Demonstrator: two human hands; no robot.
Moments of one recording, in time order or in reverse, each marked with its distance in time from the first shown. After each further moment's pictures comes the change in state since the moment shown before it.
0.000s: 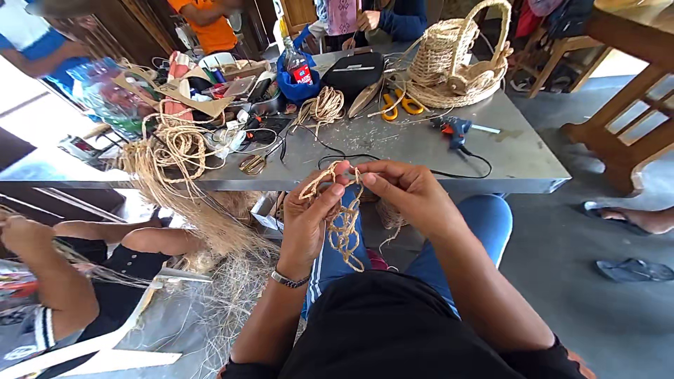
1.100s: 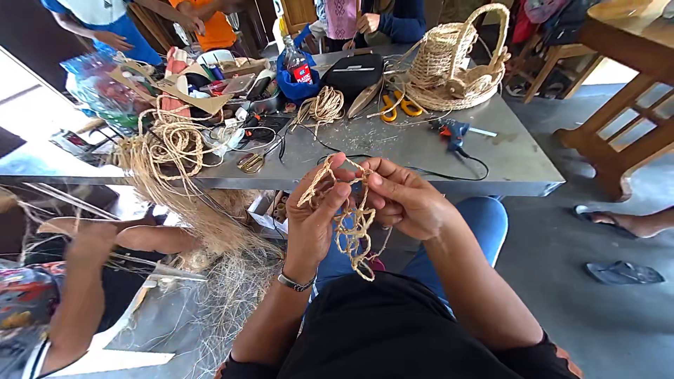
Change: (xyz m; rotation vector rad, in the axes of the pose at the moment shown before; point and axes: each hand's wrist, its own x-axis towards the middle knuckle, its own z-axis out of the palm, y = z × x) left_hand -0.002 -0.003 0.010 -0.076 -0.032 0.110; right_hand 0.004 0.005 -0.001 0.681 -0.276 0.211
